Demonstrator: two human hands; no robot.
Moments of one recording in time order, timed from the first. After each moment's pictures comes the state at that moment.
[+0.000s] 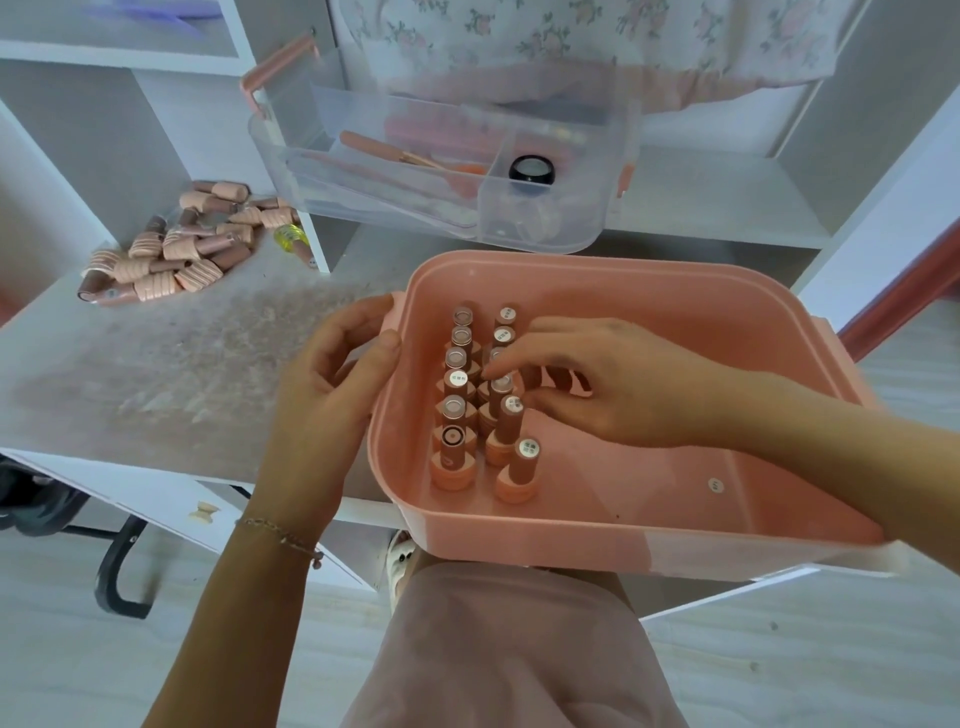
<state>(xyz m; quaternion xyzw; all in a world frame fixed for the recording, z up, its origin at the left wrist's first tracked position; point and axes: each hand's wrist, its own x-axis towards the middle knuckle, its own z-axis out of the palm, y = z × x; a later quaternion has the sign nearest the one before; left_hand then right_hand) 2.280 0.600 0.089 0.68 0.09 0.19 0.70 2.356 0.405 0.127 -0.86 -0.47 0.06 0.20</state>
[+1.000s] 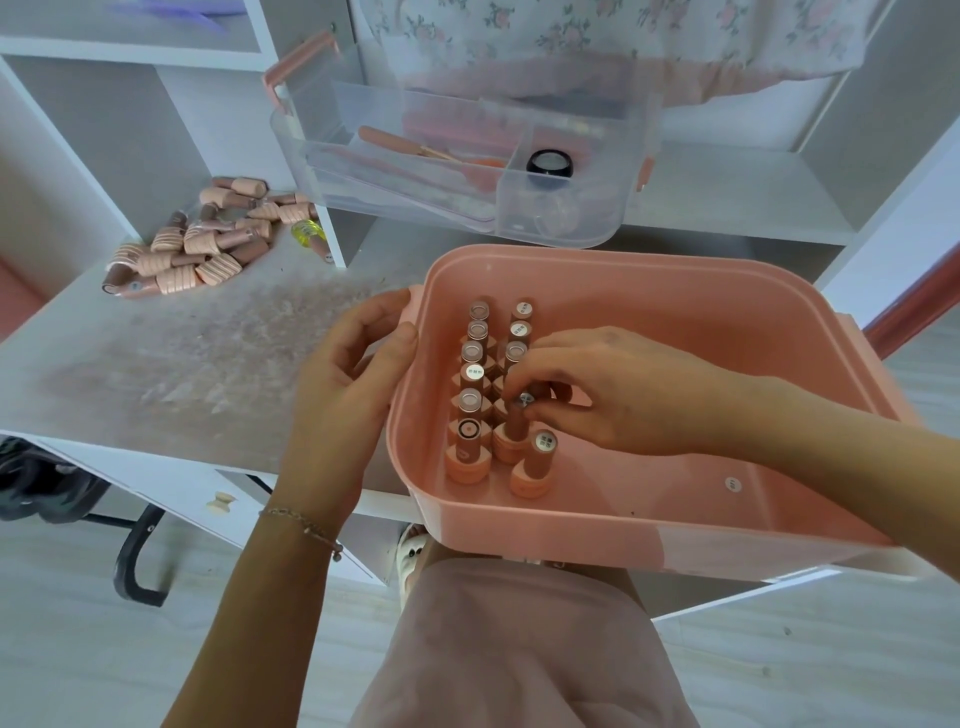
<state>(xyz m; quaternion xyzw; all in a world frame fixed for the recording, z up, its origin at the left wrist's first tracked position) 2.277 0.598 0.091 0.68 0.09 0.19 0.70 2.350 0.415 0.125 -0.85 -0.50 0.09 0.14</state>
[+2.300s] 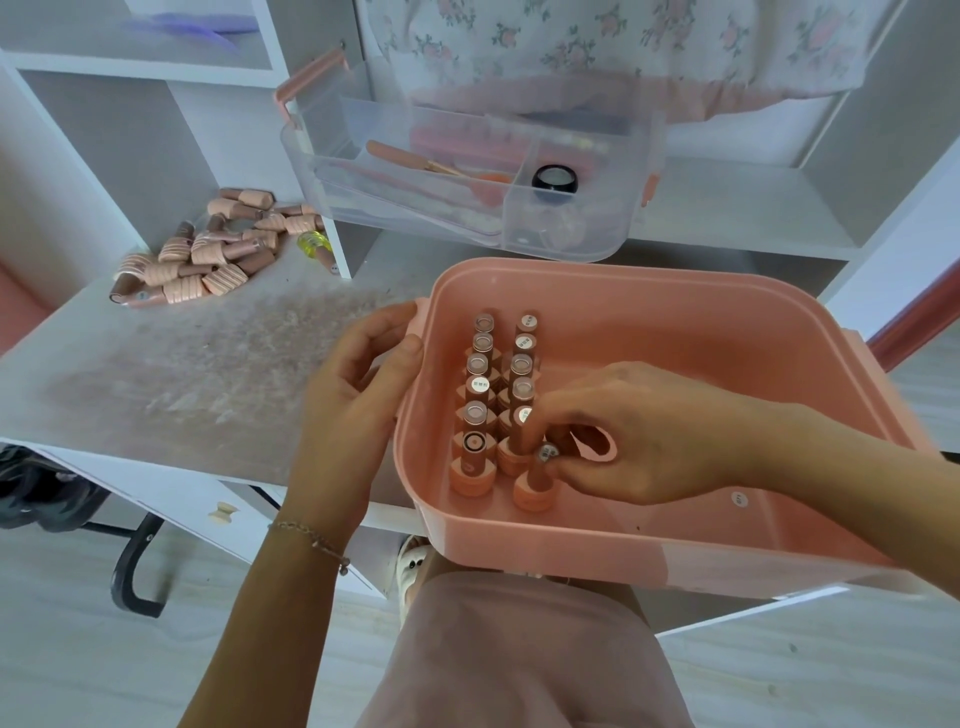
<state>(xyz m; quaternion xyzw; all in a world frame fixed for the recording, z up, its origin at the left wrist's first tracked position) 2.279 0.599 0.085 0.67 0.10 0.20 0.71 2.339 0.405 0.130 -0.84 -0.51 0.14 0.13</state>
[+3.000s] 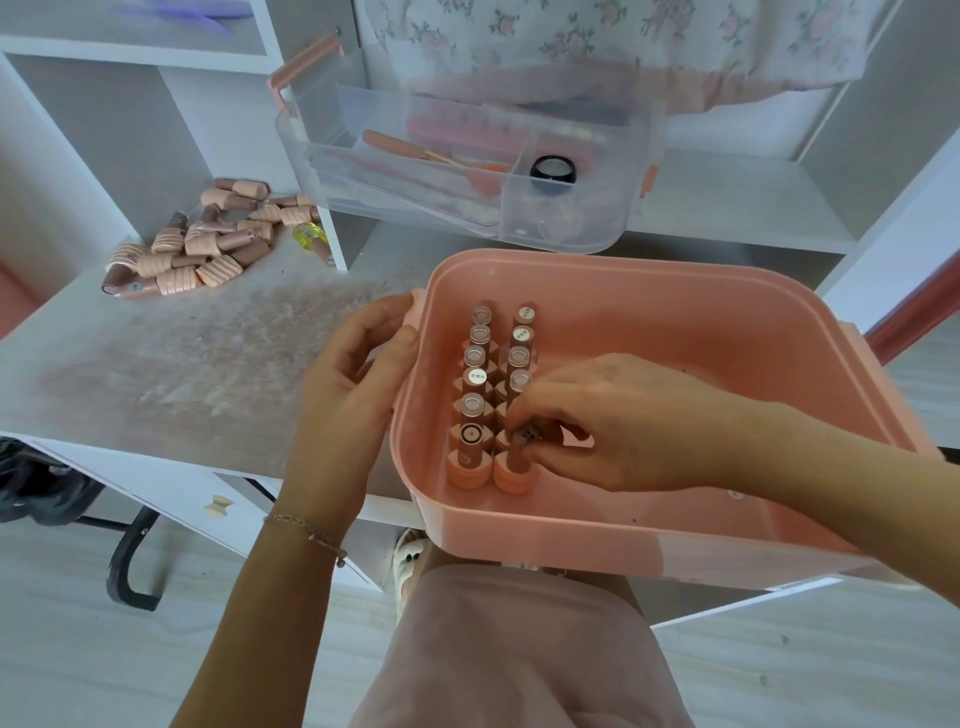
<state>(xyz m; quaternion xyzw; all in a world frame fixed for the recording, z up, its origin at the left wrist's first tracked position) 2.278 0.598 0.086 0.67 0.08 0.21 0.71 2.334 0.413 0.126 -0.85 -0.52 0.09 0.09</state>
